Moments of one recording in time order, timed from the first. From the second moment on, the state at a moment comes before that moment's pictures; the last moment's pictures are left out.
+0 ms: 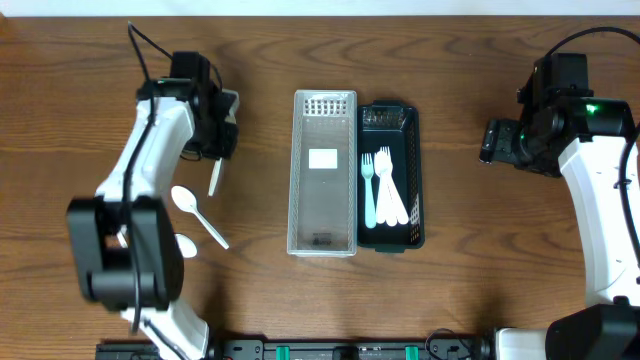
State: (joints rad) left arm -0.03 1.86 1.46 -1.00 0.06 0.19; right arm -0.05 1.54 1.43 -1.18 0.03 0.22
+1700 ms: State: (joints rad) left arm -0.56 1.62 1.50 -1.16 -0.08 -0.48; right arm -0.05 1.54 1.43 -1.18 0.02 0.22
